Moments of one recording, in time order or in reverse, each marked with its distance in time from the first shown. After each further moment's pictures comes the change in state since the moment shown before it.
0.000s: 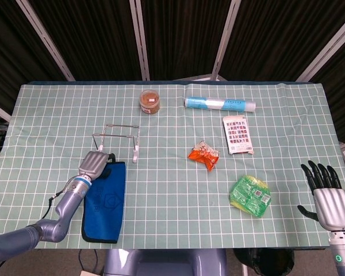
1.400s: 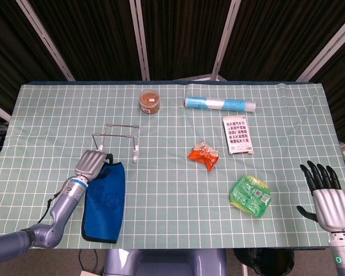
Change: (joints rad) left arm 0.028 0.106 -0.010 -0.197 0.000 0.093 0.062; right arm -0.004 0.006 -0.005 -0.010 -0.019 0.016 0.006
